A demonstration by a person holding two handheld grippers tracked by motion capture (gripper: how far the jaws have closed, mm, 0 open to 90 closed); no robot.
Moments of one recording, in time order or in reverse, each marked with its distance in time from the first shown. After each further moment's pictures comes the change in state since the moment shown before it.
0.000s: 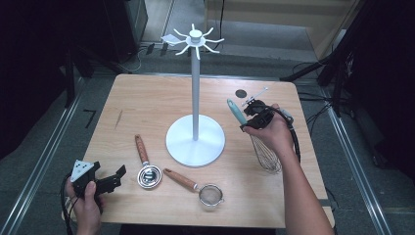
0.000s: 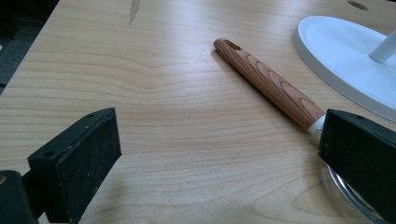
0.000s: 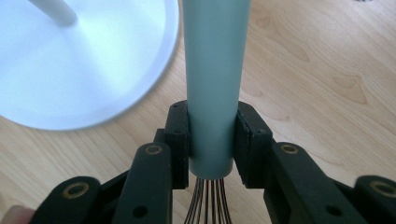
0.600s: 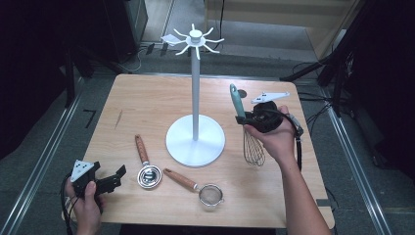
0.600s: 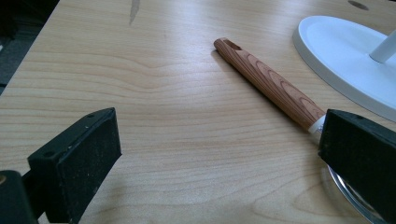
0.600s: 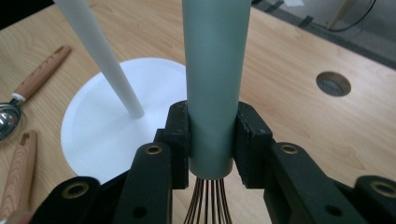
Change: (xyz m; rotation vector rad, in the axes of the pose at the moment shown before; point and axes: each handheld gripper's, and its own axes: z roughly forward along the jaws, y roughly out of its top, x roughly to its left) left arm 0.000 0.000 0.000 0.000 0.000 0.001; right arm 0.028 -0.017 -0.049 -0.417 0.044 0.016
